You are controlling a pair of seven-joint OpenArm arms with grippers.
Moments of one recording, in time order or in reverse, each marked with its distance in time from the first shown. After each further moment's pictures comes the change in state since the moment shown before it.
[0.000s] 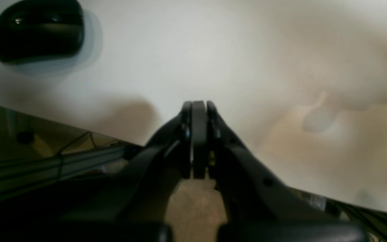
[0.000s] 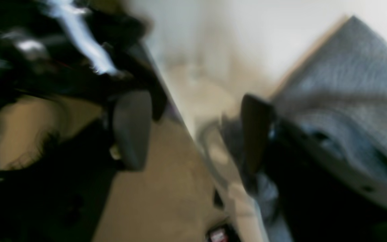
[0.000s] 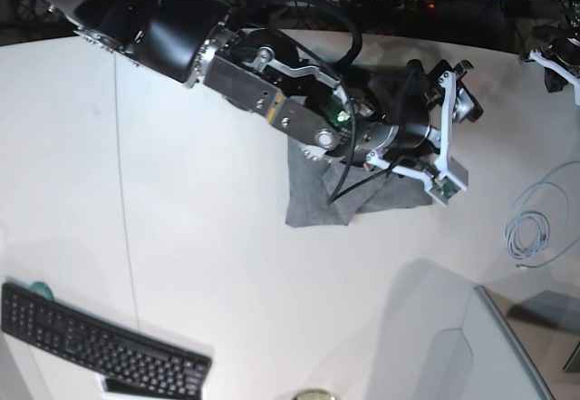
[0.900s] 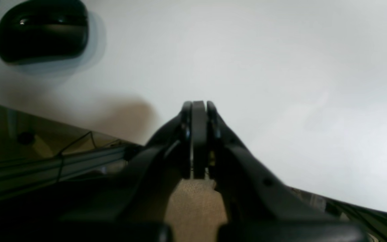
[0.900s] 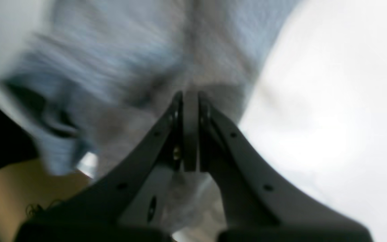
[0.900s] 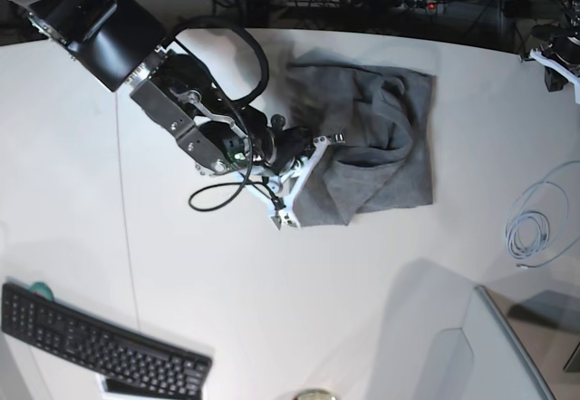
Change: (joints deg) left arm 0.2 0.1 -0.2 0.0 0.0 0.0 -0.2; right arm -3.1 9.7 11.8 -14.8 -1.1 -7.7 3.6
